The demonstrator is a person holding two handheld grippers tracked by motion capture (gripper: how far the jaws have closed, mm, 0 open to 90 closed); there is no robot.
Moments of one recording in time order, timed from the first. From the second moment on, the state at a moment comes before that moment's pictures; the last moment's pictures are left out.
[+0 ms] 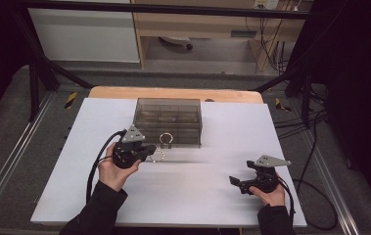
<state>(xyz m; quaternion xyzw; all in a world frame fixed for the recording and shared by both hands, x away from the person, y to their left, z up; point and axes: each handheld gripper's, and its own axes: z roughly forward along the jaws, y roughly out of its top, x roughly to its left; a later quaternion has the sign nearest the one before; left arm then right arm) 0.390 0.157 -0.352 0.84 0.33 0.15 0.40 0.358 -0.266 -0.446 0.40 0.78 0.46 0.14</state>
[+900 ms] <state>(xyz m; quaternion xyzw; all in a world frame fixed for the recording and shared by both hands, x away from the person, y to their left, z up) 0.413 0.147 -0.330 0.84 0.34 0.15 0.41 0.358 -0.267 -0.446 0.40 0.78 0.46 0.14</state>
